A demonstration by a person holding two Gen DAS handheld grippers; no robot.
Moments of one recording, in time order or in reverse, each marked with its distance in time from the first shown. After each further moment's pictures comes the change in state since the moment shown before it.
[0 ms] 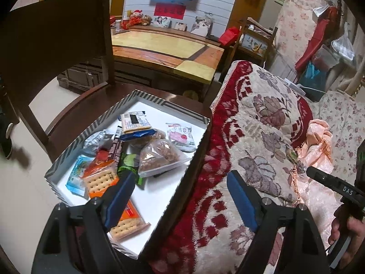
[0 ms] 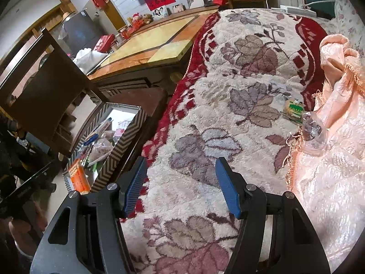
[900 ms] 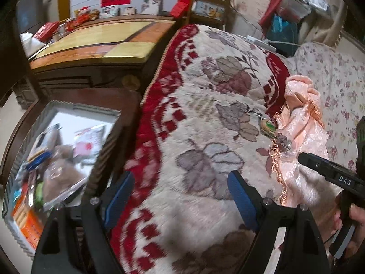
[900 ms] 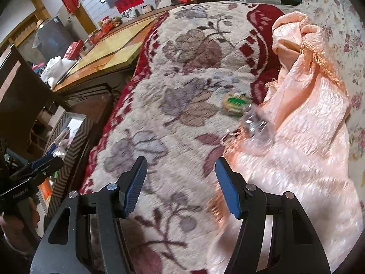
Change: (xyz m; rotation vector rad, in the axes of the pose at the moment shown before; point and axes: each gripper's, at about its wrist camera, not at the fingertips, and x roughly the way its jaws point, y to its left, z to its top) left arm 0.094 -0.145 0.012 0.247 0.145 -0.114; right arm -0.003 -0.114 0.008 0.088 0.013 -0.149
